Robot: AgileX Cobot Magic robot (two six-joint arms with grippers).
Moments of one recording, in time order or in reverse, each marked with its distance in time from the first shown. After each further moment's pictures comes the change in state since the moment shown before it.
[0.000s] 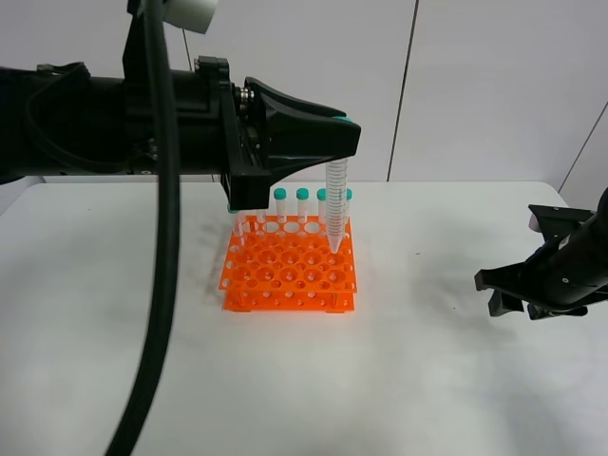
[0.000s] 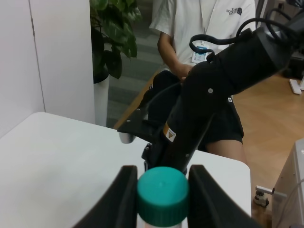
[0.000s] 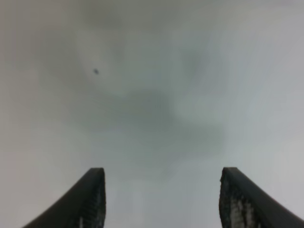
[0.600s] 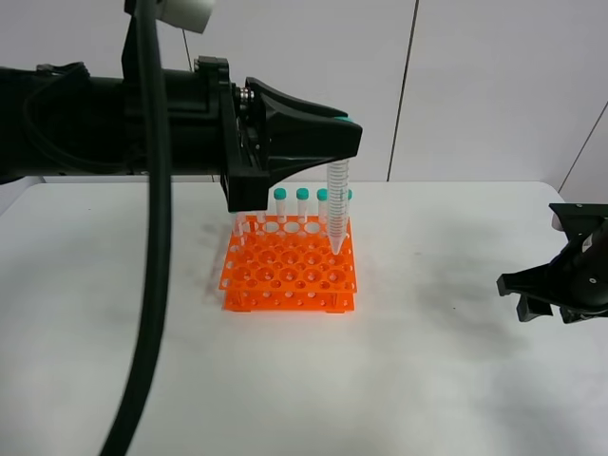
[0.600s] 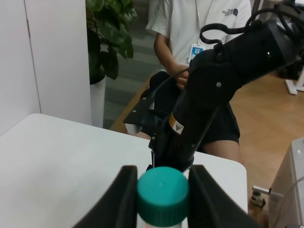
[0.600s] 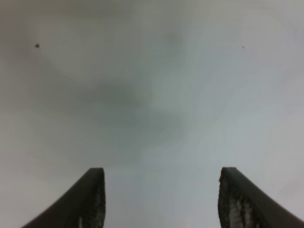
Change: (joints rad) left arm 0.000 0.000 0.000 0.000 0.012 0.001; right arm -0.009 -0.069 0.000 -0.187 0.099 0.139
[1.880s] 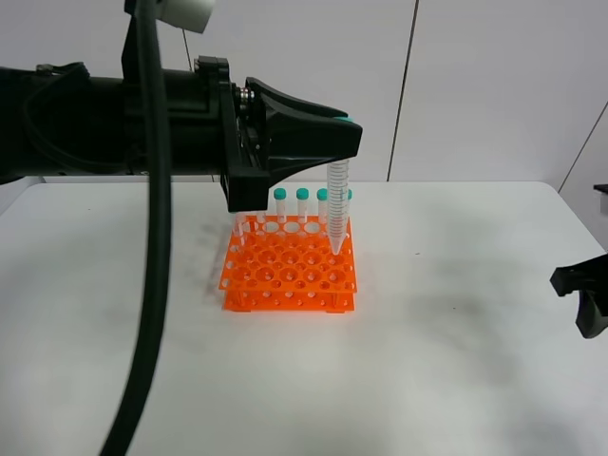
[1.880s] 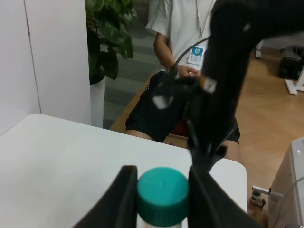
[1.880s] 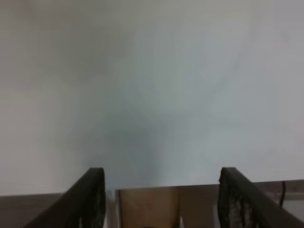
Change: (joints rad) left arm 0.000 0.000 0.000 0.000 0.001 0.000; right arm 0.000 -0.217 -0.161 0.022 0.565 -0.106
